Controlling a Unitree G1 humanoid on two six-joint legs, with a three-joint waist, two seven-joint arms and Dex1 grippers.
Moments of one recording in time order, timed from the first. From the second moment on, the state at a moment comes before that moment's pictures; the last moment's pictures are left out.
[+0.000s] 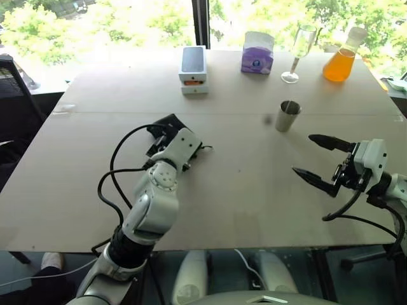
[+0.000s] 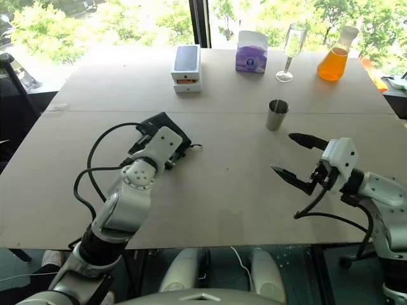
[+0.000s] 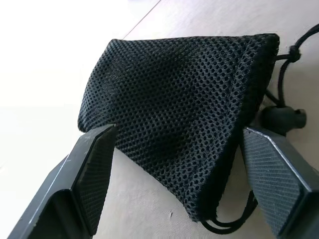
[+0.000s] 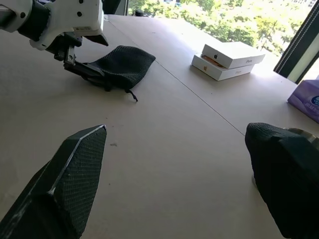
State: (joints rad) left arm -0.39 0.44 -0.39 -0.50 0.49 1.26 -0.27; right arm -0.05 -0.68 -0.21 -0.32 0.52 0.11 0.96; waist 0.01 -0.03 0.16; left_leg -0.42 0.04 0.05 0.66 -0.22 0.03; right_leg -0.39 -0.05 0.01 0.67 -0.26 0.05
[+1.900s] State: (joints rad) left arm -0.72 0.20 0.15 -0.06 0.13 1.38 -0.51; right arm -0.17 -0.70 -0.10 -0.40 0.38 0.39 0.72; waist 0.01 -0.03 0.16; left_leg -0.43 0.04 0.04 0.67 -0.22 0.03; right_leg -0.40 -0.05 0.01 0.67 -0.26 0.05
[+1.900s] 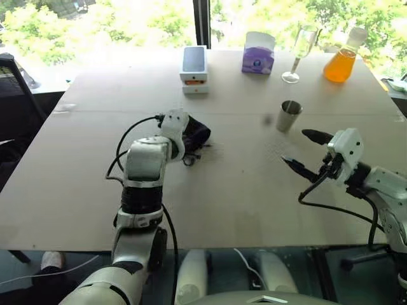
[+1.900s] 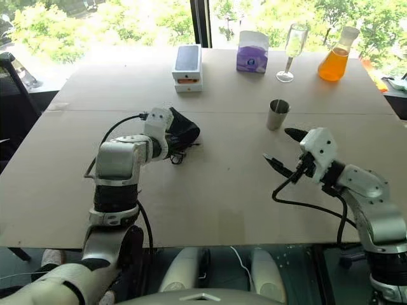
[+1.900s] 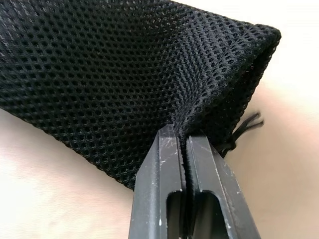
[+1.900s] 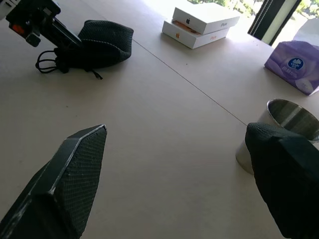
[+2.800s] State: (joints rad) left arm -0.71 0.16 0.19 -0.07 -0.05 1.38 -0.29; right arm -1.01 -0.72 0.32 0.42 0.04 0.50 1.00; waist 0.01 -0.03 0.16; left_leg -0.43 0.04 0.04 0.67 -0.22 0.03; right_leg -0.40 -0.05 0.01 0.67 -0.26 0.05
